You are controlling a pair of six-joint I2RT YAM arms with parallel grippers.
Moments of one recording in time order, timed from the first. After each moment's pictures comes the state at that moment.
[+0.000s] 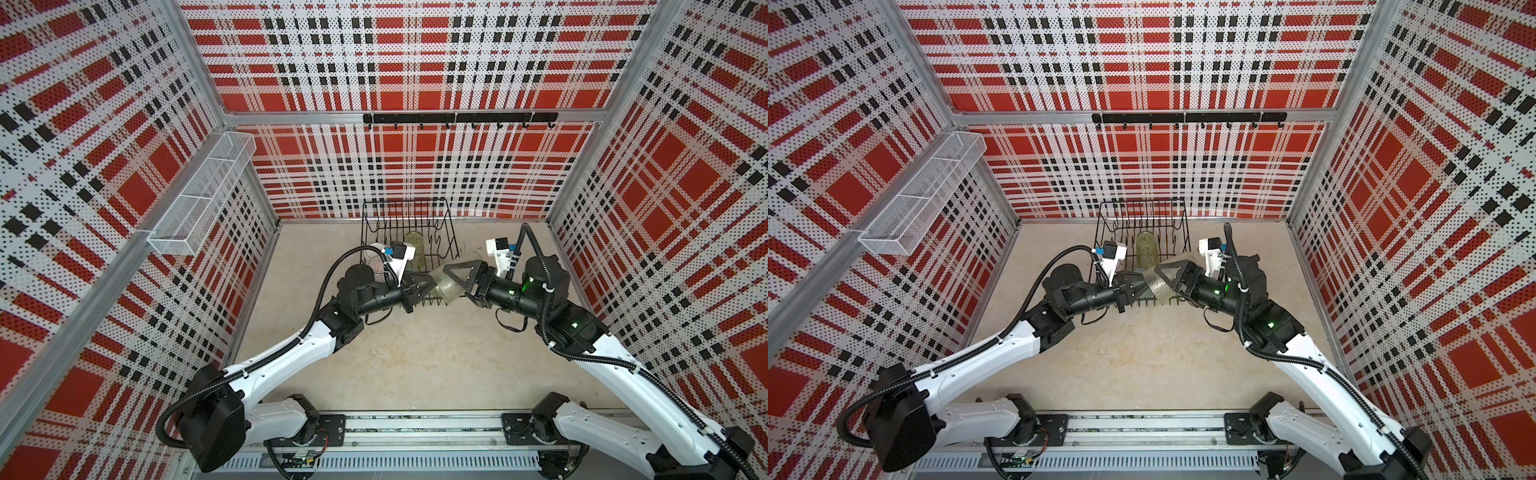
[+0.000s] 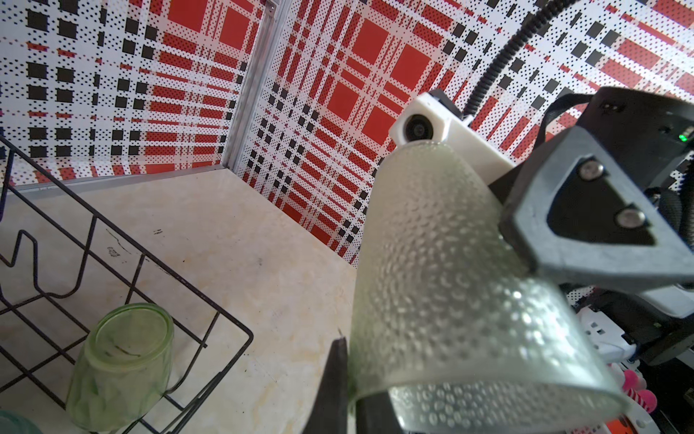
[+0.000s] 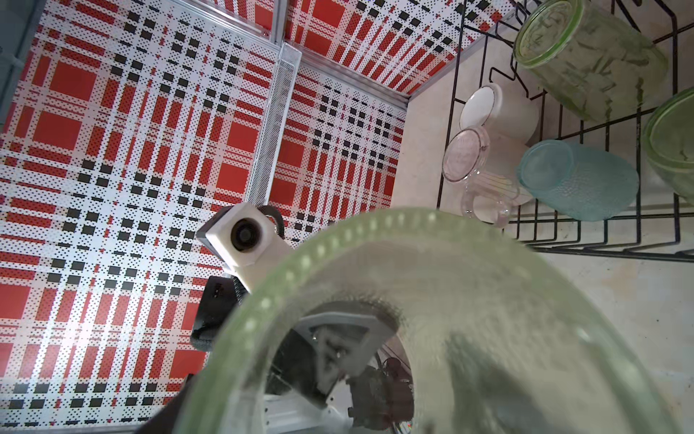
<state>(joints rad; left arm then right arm) -0.72 1.23 0.84 0.40 0.51 -0.50 0.61 0.96 1.00 -0.22 -0.40 1.09</state>
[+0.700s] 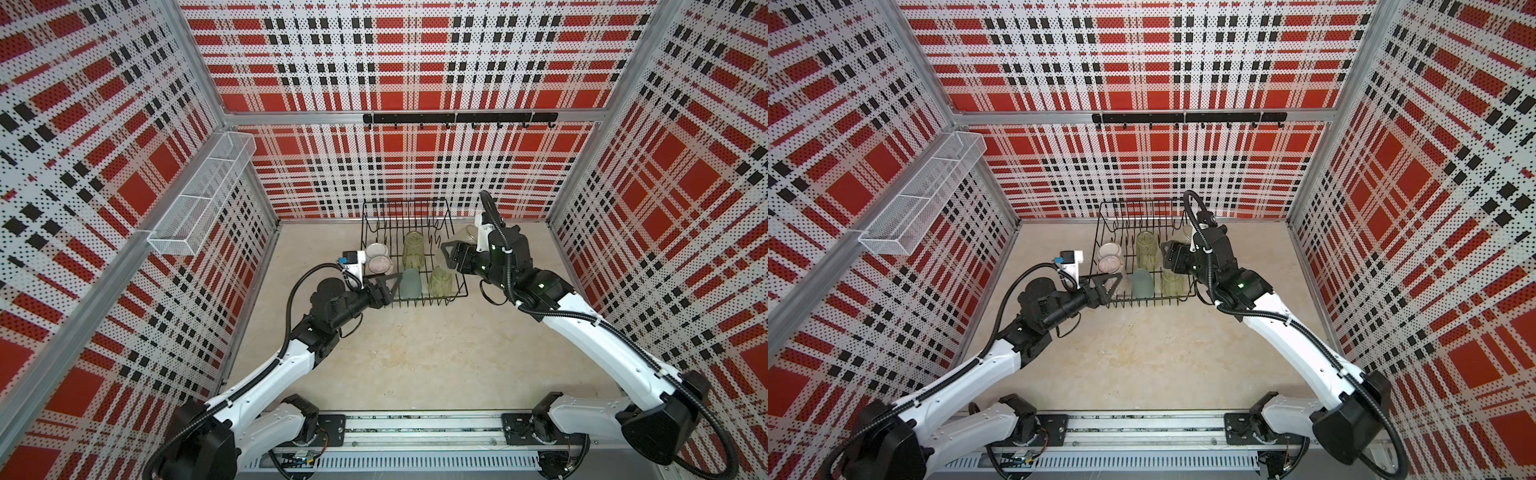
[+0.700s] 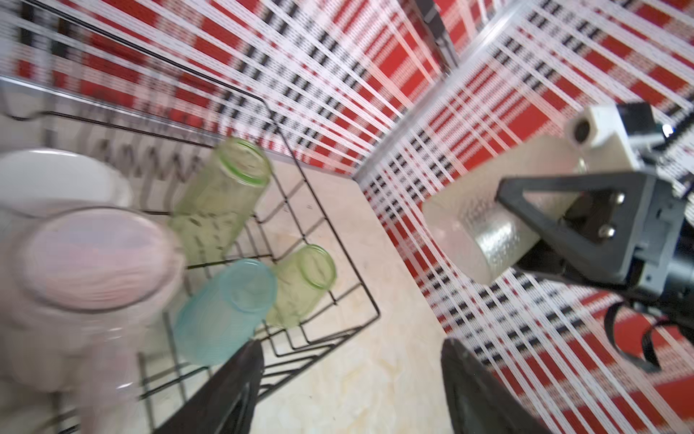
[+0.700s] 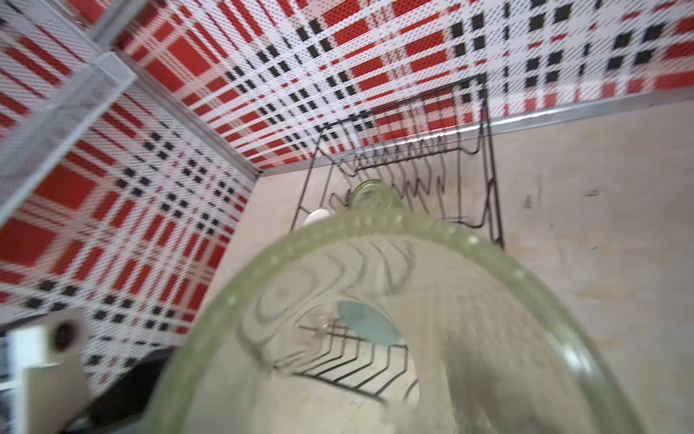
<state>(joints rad) -0.45 1.02 0.60 0.29 0.24 -0.68 0.60 1.30 1.25 -0.37 0.15 0.52</state>
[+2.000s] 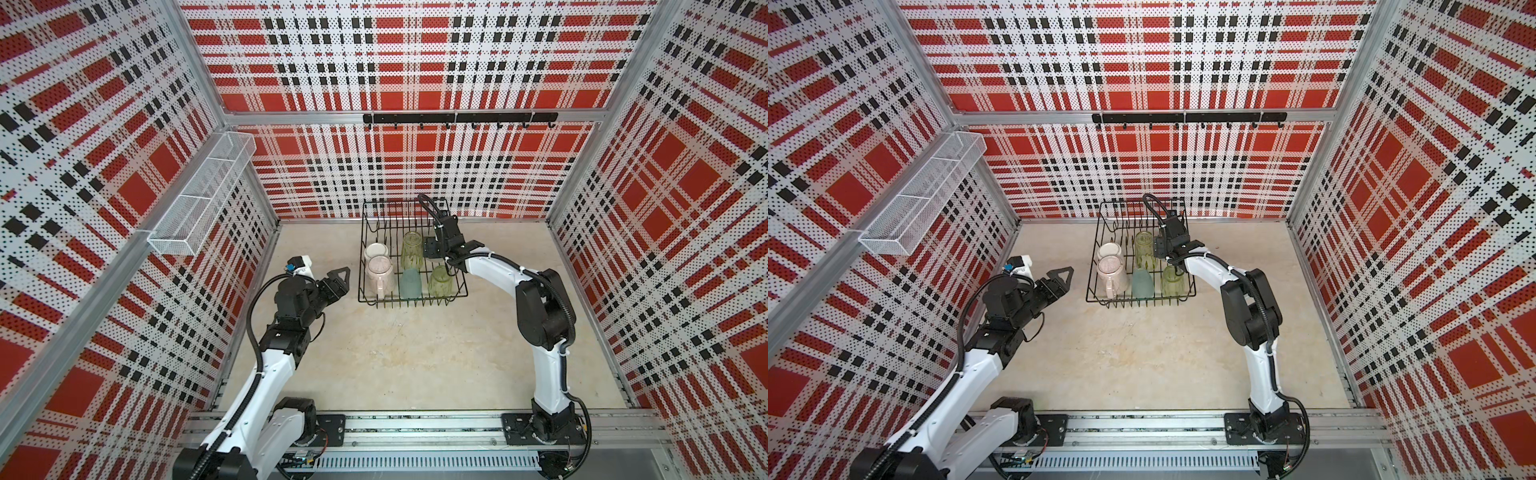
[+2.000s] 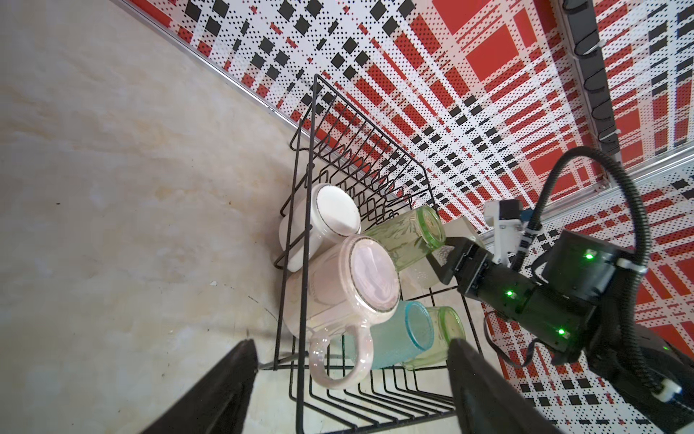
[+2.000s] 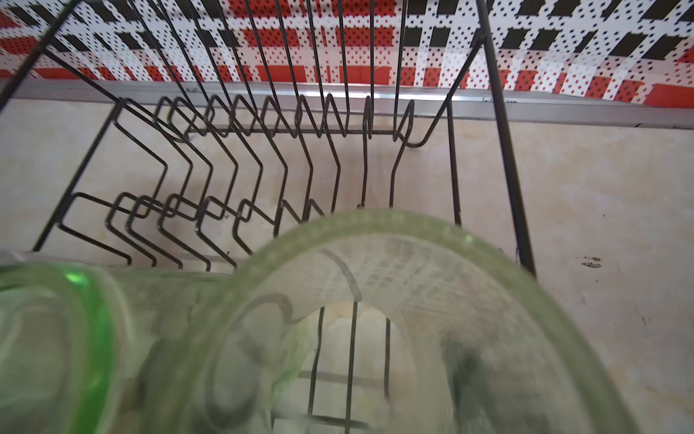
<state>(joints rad) -0.09 0.91 0.57 0.05 0.26 -0.72 0.50 2.10 1.65 -0.25 0.24 0.29</state>
